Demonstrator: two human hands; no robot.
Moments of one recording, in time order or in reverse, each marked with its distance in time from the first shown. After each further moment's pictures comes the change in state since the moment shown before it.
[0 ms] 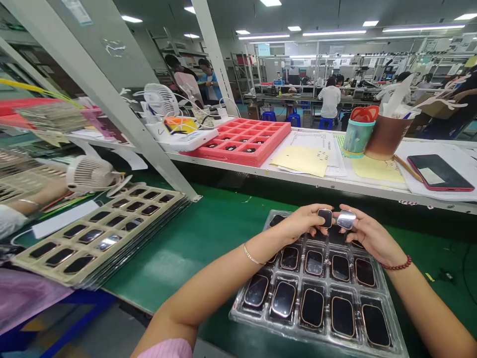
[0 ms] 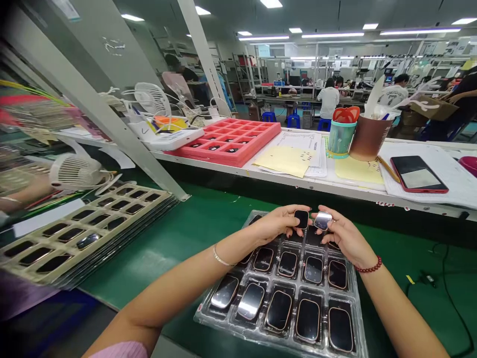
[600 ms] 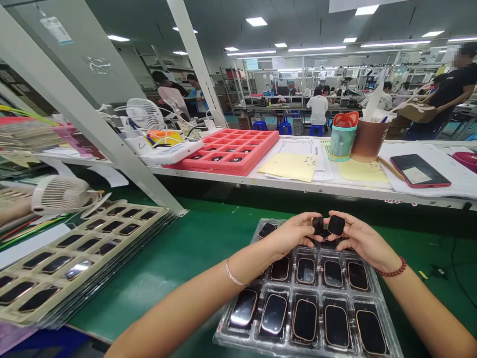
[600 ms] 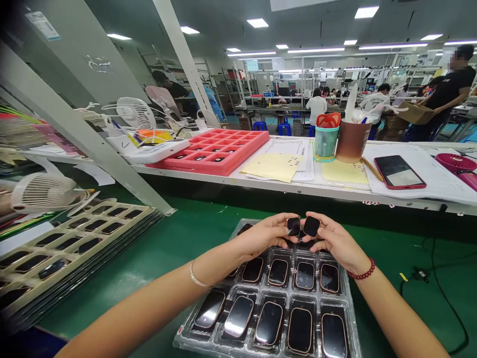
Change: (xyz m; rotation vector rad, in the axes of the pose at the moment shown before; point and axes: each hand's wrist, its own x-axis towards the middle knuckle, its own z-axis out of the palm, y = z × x) left_hand -0.011 0.005 0.016 0.003 0.078 -0.074; right_hand -0.009 -0.003 0.005 -0.031 -0.092 -0.024
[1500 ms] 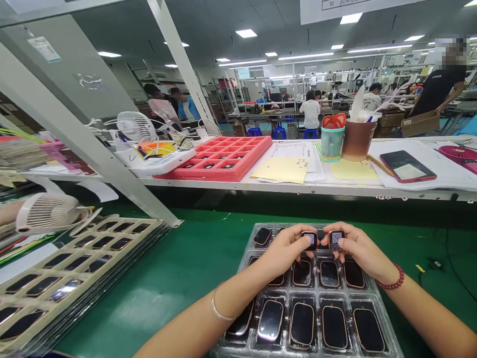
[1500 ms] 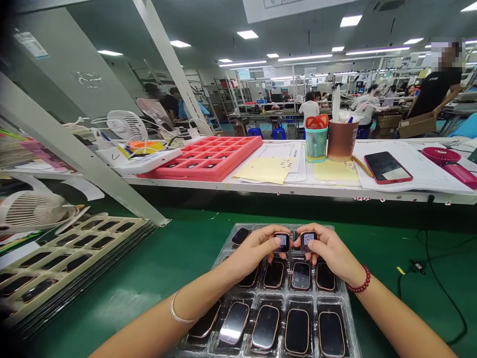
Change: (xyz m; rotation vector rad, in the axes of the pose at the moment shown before) left_hand -0.024 -0.011 0.011 0.280 0.063 0.163; right_hand -0.016 0.011 0.009 -0.195 -0.024 -0.113
